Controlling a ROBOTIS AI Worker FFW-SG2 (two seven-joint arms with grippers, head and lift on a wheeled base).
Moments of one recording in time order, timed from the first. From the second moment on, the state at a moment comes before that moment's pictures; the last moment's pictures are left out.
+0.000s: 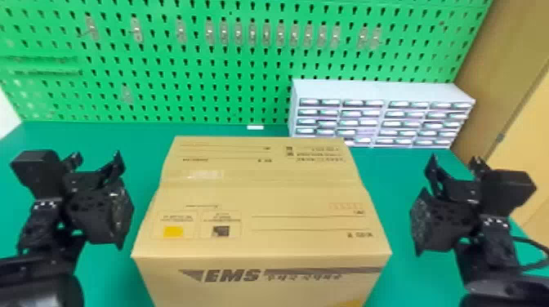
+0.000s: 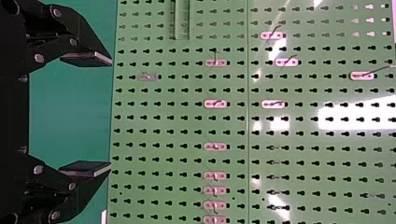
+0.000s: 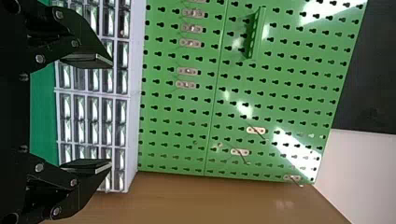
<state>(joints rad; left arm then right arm) -0.05 0.04 0.24 -1.58 0.03 0.06 -0.16 0.04 -0.10 -0.21 -1.64 -0.01 -0.11 -0.05</state>
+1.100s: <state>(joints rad) -0.05 0.04 0.24 -1.58 0.03 0.06 -0.16 0.04 -0.10 -0.21 -1.64 0.01 -0.12 -0.05</state>
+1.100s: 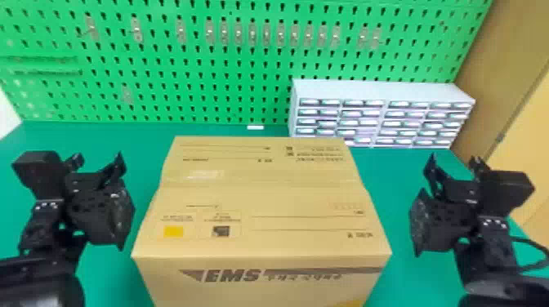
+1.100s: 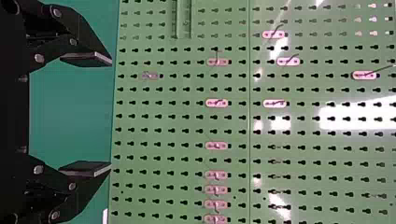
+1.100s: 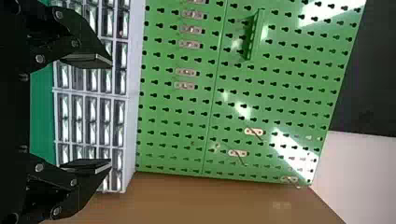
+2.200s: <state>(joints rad) -0.05 0.04 0.23 -1.57 0.03 0.06 -0.16 0.02 -0.07 -0.22 -1.64 0.06 -0.12 -0.05</state>
